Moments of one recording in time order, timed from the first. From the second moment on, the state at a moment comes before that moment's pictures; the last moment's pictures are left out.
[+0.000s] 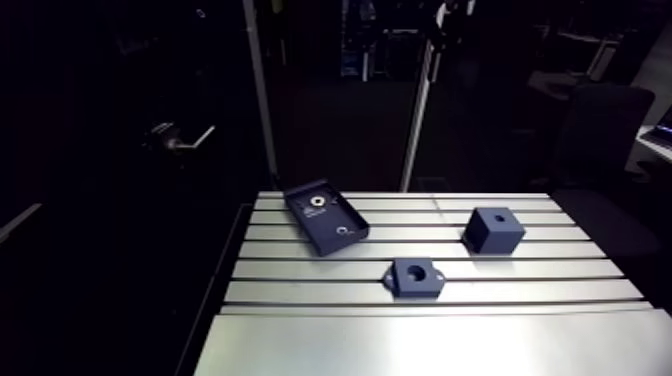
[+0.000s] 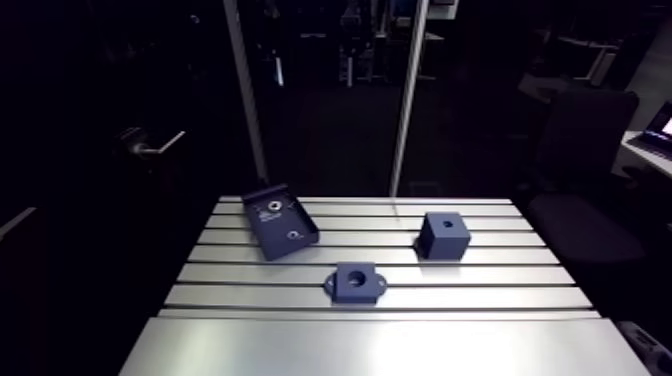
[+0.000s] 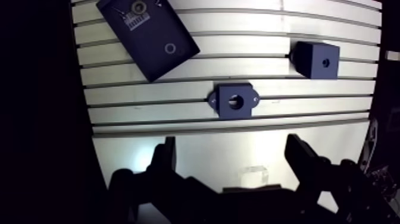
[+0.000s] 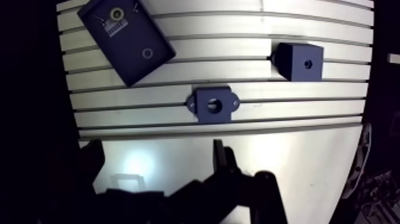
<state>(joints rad) -0.03 -1.39 1.36 -1.51 -1.59 -1.57</state>
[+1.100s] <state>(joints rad) 0.04 -1.19 1.26 -1.63 -1.58 -1.63</state>
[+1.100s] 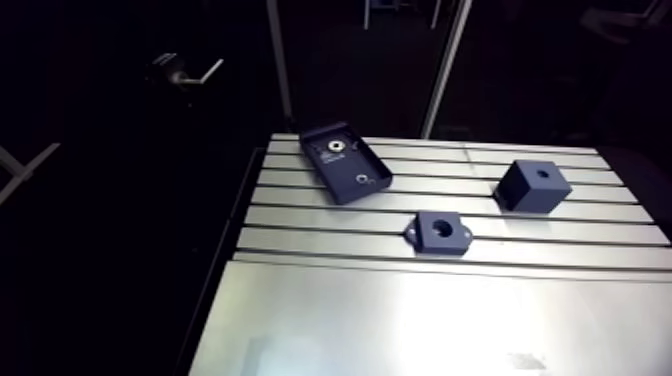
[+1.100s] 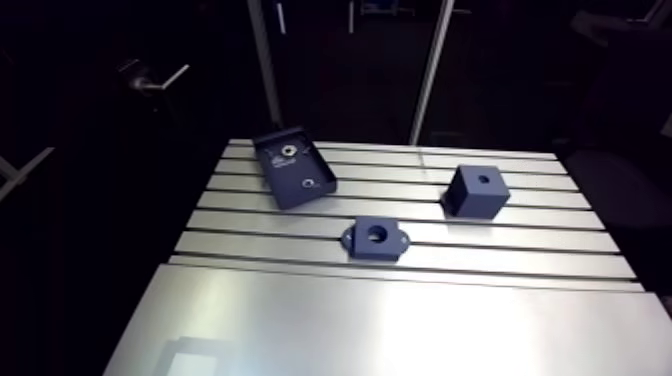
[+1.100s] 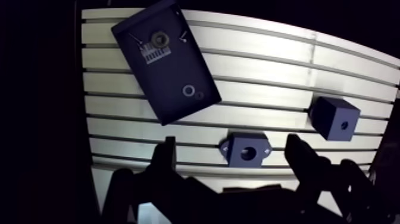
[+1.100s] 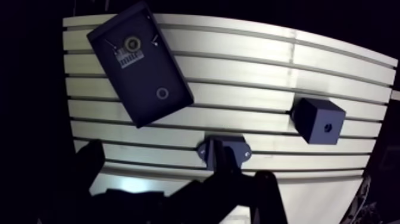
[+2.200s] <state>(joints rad) 0.14 -0.85 1.14 -1.80 -1.59 -1.73</state>
